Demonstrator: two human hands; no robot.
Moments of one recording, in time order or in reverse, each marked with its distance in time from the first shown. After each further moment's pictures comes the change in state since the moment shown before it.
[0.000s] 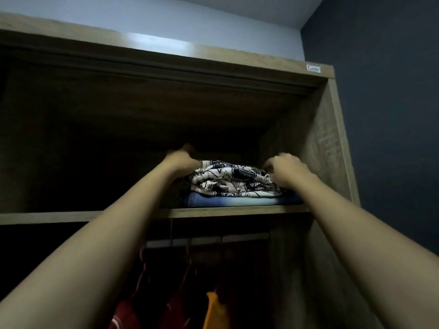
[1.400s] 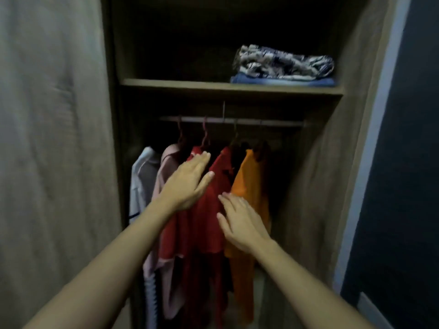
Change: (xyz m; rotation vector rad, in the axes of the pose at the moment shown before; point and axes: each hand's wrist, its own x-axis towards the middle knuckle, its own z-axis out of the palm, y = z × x) left_hand -0.345 -0.114 0.079 0.197 -0.012 0.178; right_hand -0.390 -0.128 0.141 0.367 -0.147 -0.475
